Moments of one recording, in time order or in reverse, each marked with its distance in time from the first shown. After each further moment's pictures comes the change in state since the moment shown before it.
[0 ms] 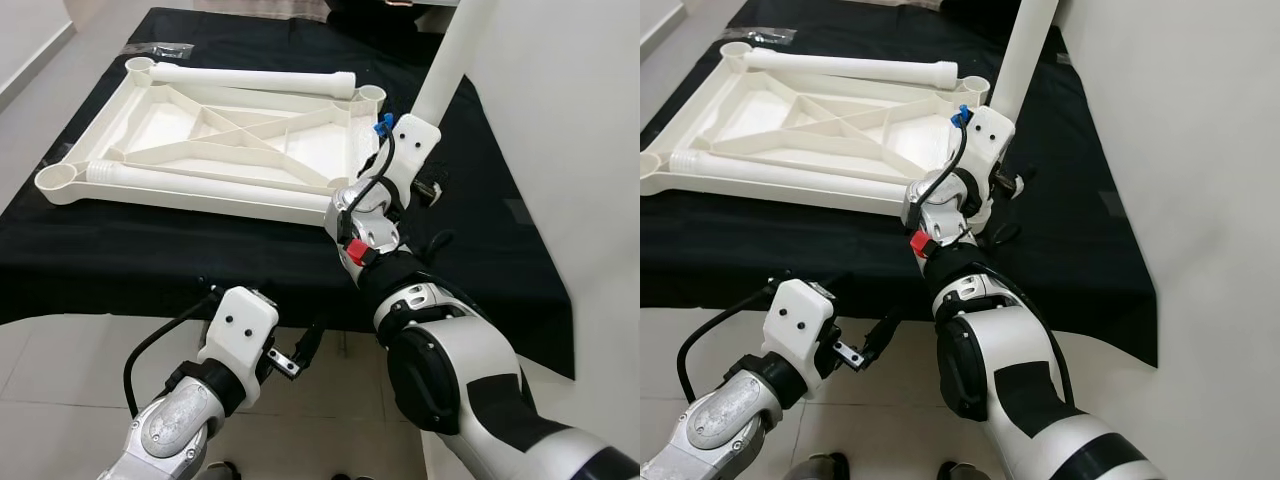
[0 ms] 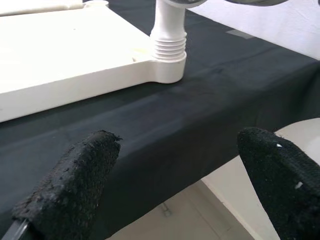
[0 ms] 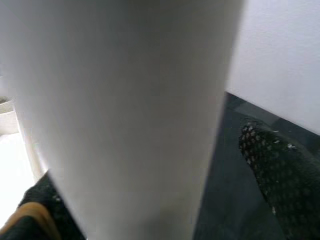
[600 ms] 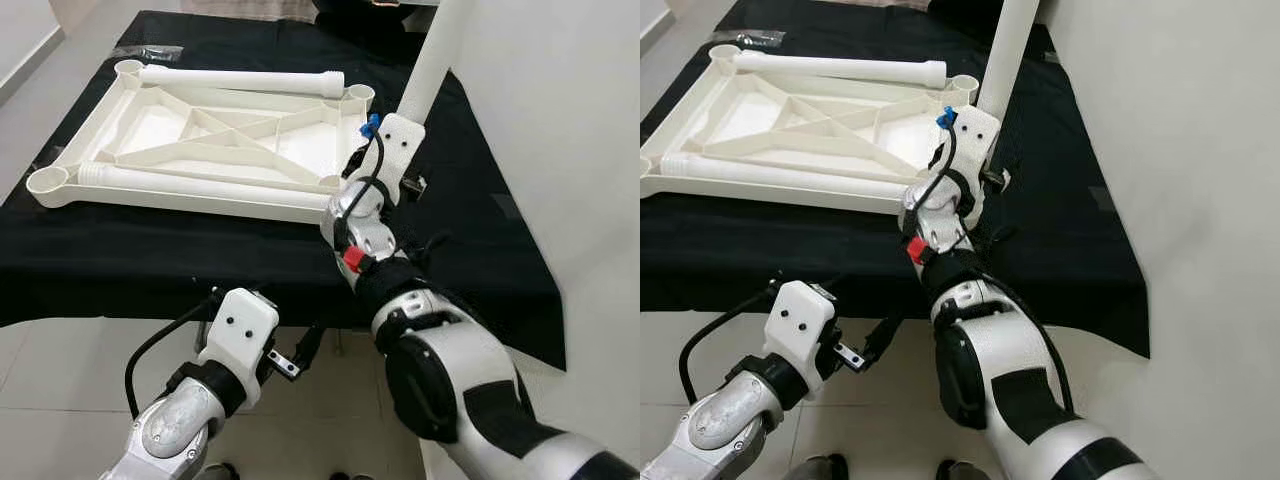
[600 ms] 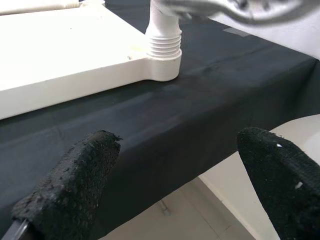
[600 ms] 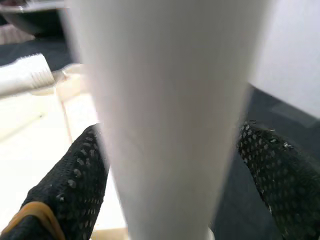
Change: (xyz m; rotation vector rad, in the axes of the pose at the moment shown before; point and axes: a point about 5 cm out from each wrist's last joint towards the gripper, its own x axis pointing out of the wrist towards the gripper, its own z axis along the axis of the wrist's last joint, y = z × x) left arm 0.001 0.001 -0.002 -0.001 0.006 0.003; right arm -0.003 0.002 -0.015 -0.014 0.002 0.176
